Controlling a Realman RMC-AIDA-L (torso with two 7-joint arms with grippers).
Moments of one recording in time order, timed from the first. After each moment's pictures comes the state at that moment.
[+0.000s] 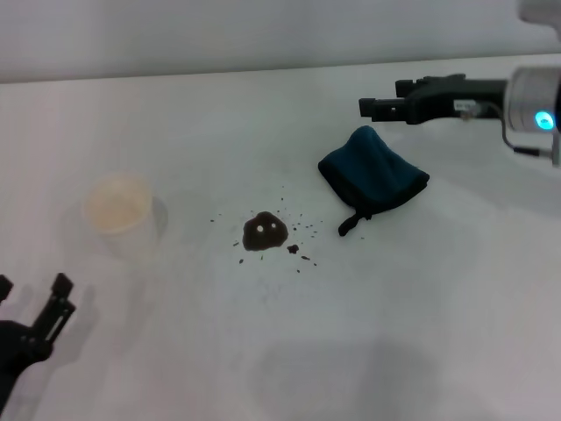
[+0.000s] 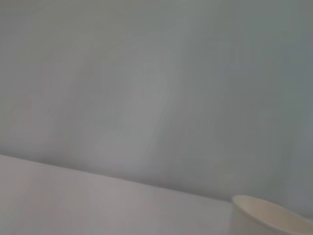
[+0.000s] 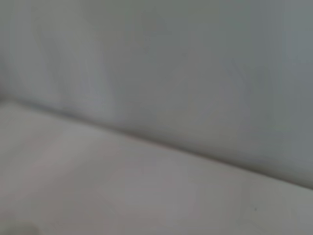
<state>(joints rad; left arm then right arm) -0.07 -2.08 2.84 0.25 -1.04 1.37 -0.35 0.47 2.00 -1.23 -1.00 1.12 0.97 -0.98</state>
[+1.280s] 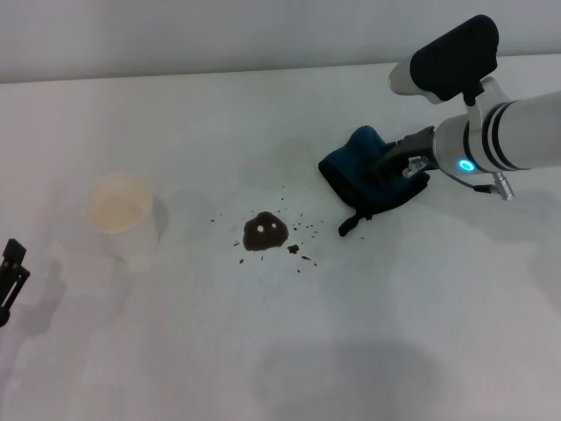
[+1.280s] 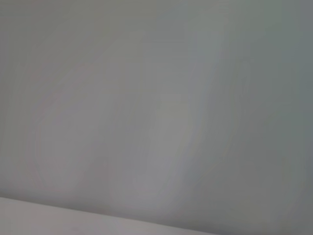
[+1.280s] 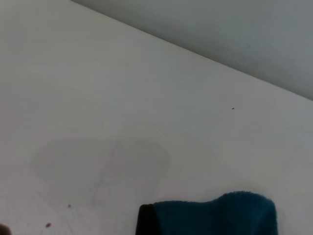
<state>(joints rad) -0.13 -2.08 2.82 0.18 -1.11 1.41 -0.37 0.54 2.02 -1.64 -0.90 0.70 0.67 -0.49</state>
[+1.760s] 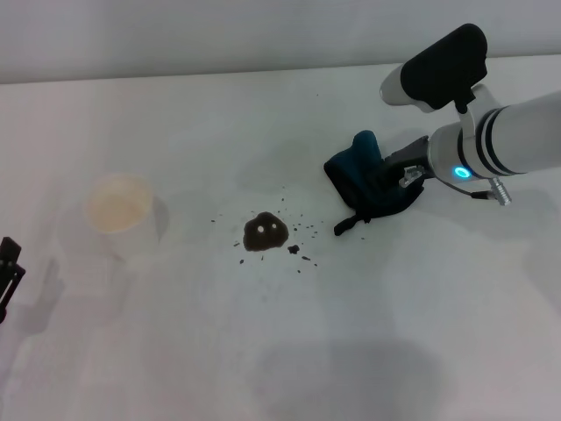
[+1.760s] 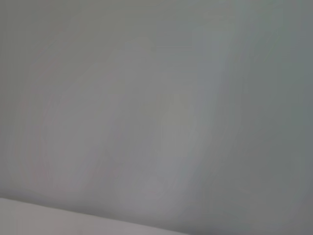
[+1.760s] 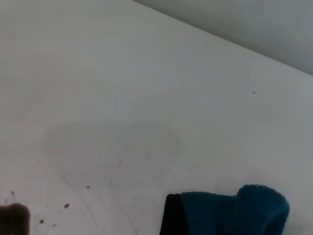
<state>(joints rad) -0.13 -2.08 2.82 0.18 -1.14 1.42 -0.37 0.56 2.01 -1.66 -0.86 0.71 0.71 -0.51</state>
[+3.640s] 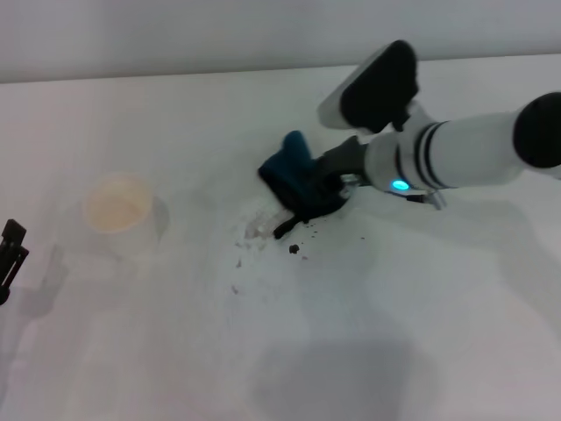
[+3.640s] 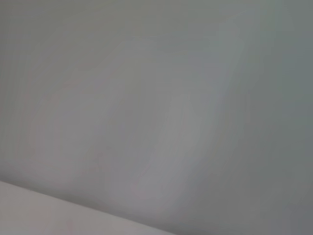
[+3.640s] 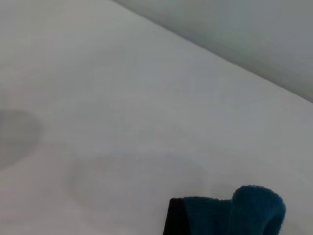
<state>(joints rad) -0.18 -2.08 2.82 0.16 -1.14 1.38 -0.51 0.68 2.01 -1.91 -0.66 1.21 0.44 -0.83</state>
